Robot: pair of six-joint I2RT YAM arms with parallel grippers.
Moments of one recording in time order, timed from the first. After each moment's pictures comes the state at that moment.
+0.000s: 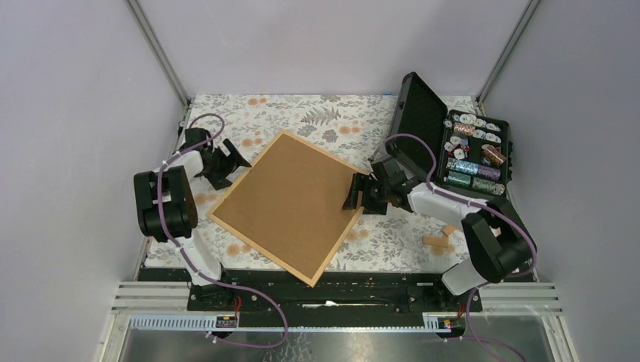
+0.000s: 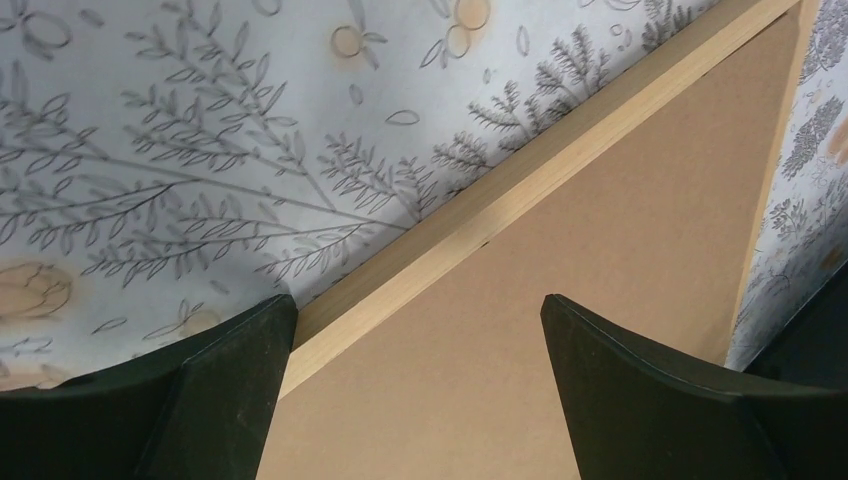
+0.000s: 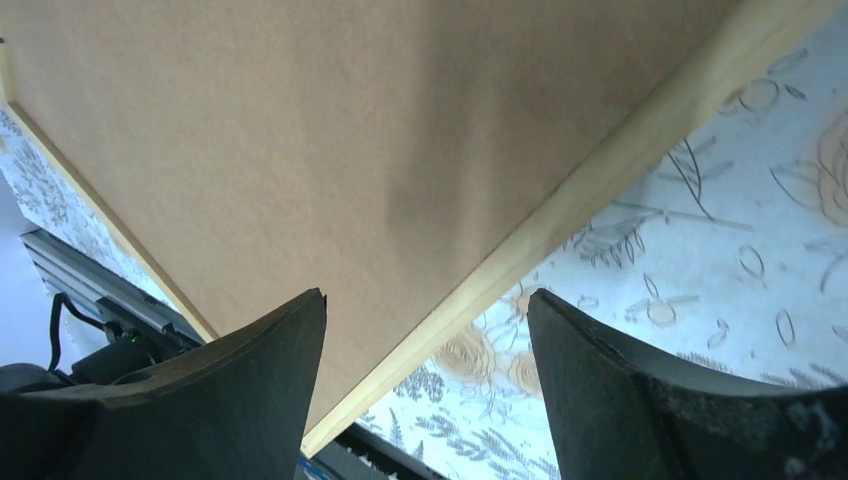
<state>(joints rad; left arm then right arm) 0.20 1.82 1.12 -0.36 0.36 -0.55 0.56 1.55 0.81 -0.22 -0.26 0.70</state>
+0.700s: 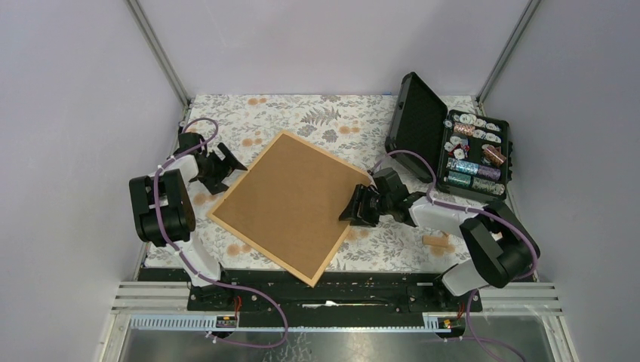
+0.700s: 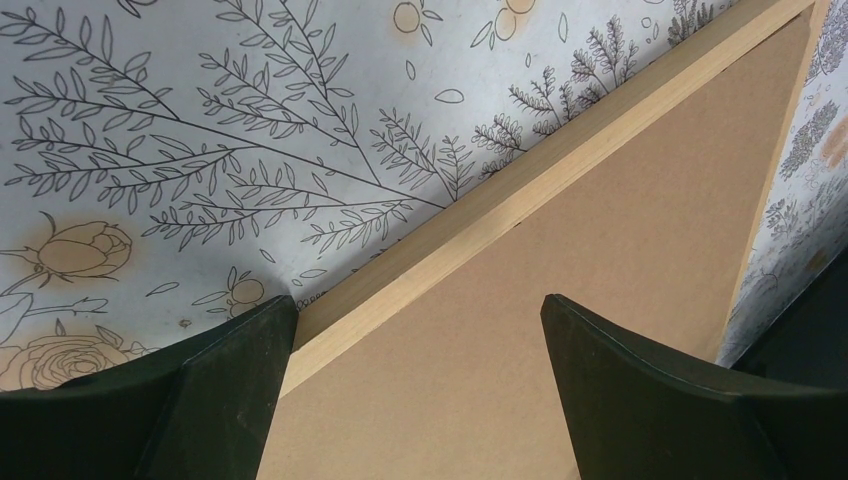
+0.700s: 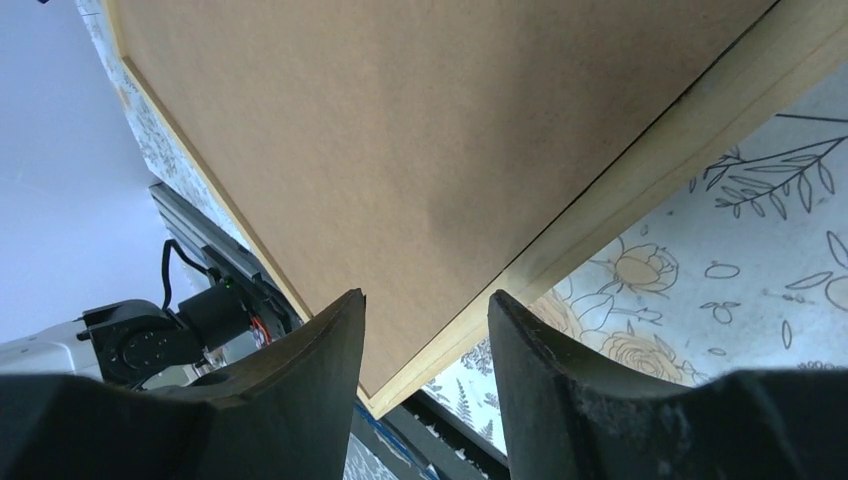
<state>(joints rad) 0.25 1.78 1.06 -0.38 0.39 -0.55 0.59 1.47 0.64 -0.02 -0.41 0.90</state>
